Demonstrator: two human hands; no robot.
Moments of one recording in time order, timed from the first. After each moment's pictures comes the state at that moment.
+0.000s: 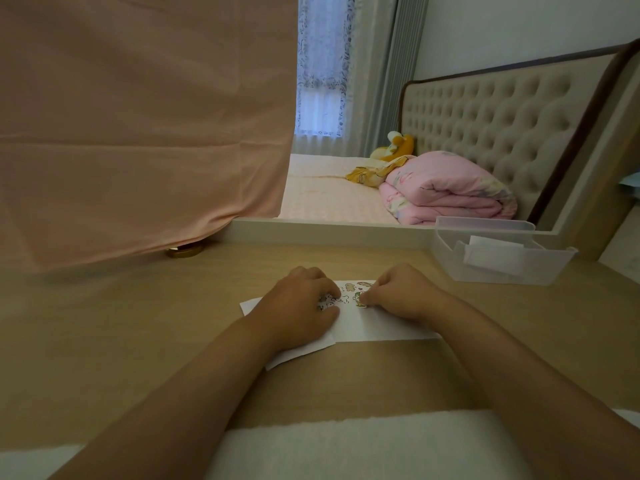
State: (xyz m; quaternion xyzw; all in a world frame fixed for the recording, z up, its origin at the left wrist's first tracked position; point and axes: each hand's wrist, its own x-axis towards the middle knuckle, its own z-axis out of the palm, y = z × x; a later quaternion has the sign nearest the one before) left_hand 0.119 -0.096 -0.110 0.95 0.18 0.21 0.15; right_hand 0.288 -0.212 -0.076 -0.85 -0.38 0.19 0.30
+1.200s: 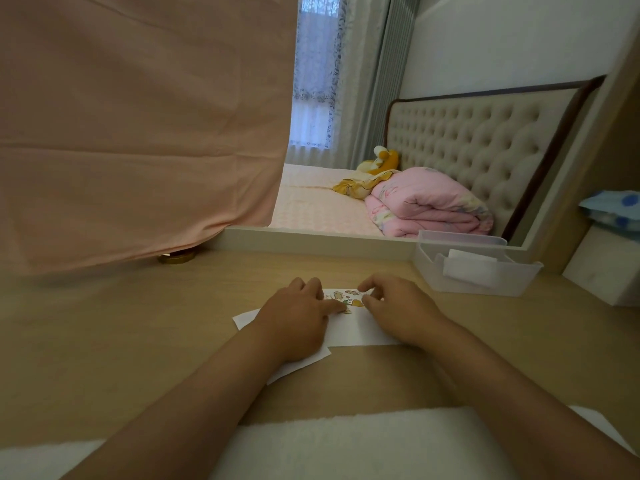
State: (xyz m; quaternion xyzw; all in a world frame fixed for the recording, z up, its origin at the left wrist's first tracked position) left_hand 0.119 -0.116 -0.104 0.97 0.18 0.14 0.01; right_hand 0.272 -0.243 -0.071 -0.85 -0.47 0.02 0.23
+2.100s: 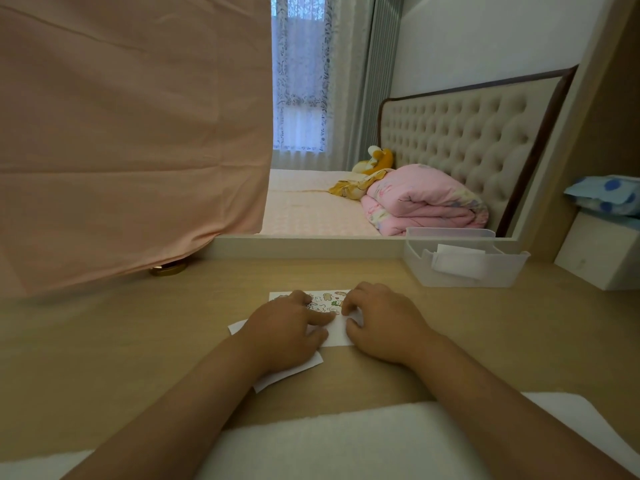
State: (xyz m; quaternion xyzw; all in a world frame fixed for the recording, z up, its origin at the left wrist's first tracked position) left_hand 0.111 -0.129 -0.095 0.97 0.21 0.08 0.07; right_hand 0.265 -0.257 -0.088 -0.80 -0.57 -0.07 0.14
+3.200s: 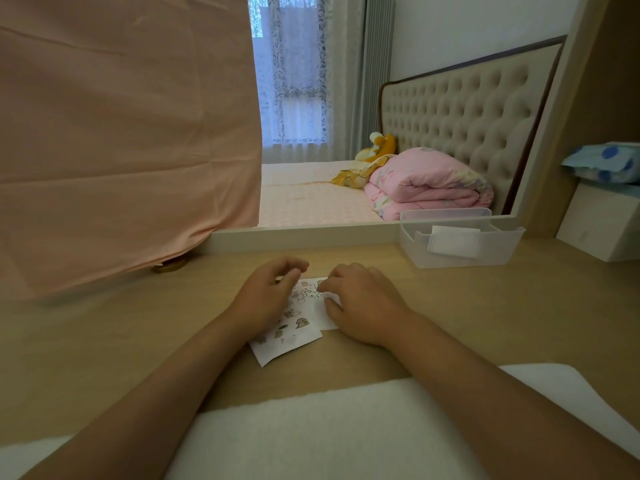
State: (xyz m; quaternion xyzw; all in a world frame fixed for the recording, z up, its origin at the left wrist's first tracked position) left_hand 0.116 -0.118 -0.086 0.84 0.24 0.31 0.37; right_hand 0.255 -0.252 -0.083 -0.76 -0.62 -0.10 0.14
